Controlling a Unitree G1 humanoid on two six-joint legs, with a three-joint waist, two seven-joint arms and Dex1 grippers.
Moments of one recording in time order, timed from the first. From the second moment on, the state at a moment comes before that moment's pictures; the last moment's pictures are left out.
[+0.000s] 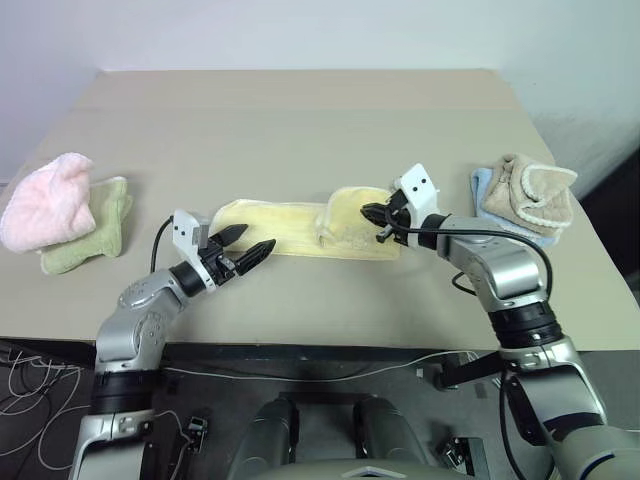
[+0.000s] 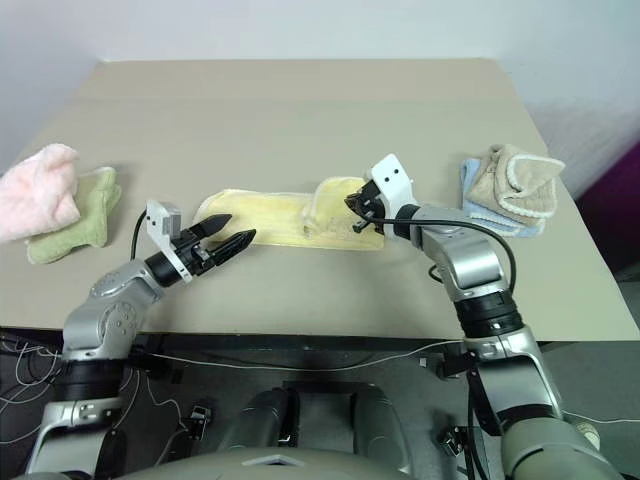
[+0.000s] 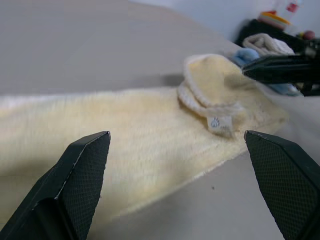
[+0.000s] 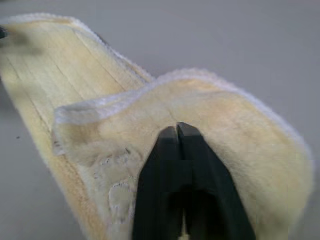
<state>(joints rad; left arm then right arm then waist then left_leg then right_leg) -0.24 0.37 0.22 -0.04 -0.57 0.49 -0.71 -0.65 -0.42 0.15 0.19 0.24 0.54 0.62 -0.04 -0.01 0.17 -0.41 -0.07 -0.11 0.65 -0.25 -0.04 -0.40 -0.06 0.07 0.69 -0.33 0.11</state>
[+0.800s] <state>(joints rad) -0.19 0.08 0.44 -0.24 -0.90 0.80 -0.03 -0.57 -0.51 -0.01 -0.01 0.28 0.43 0.73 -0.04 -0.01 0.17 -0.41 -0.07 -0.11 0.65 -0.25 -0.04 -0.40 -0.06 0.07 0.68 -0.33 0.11</state>
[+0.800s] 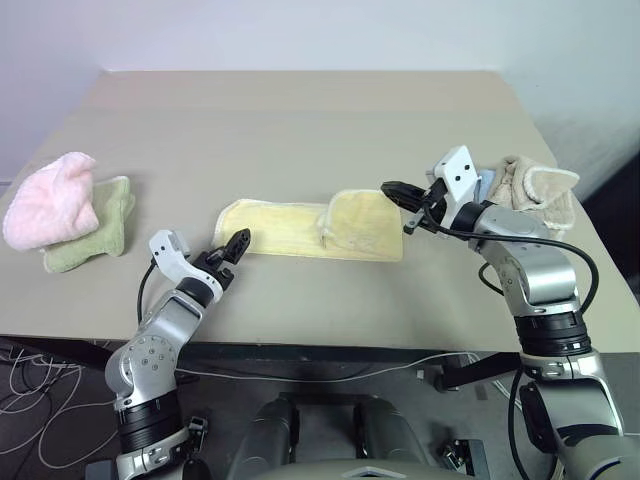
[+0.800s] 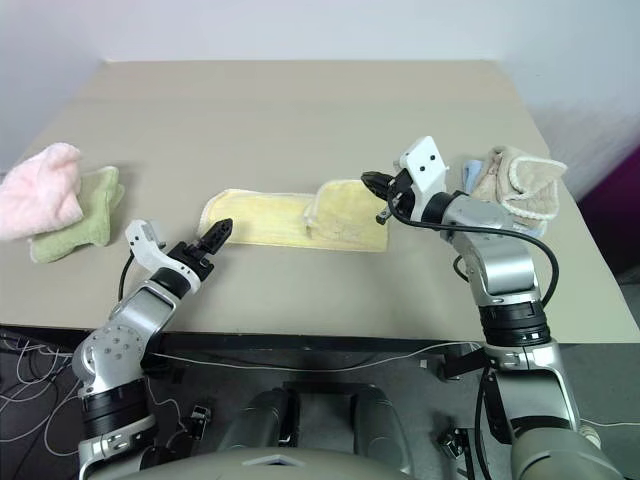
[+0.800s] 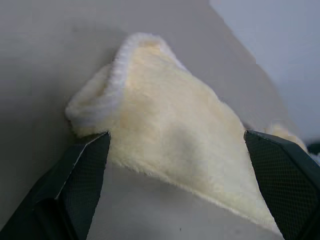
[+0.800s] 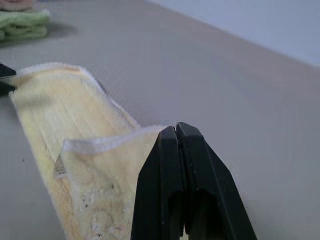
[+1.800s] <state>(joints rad) -0.38 0.08 0.46 -0.02 -0.97 0.78 0.14 -0.44 -0.52 -0.01 -0.19 0.30 0.52 0.68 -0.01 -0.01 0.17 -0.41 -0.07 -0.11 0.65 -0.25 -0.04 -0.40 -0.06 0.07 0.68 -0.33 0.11</state>
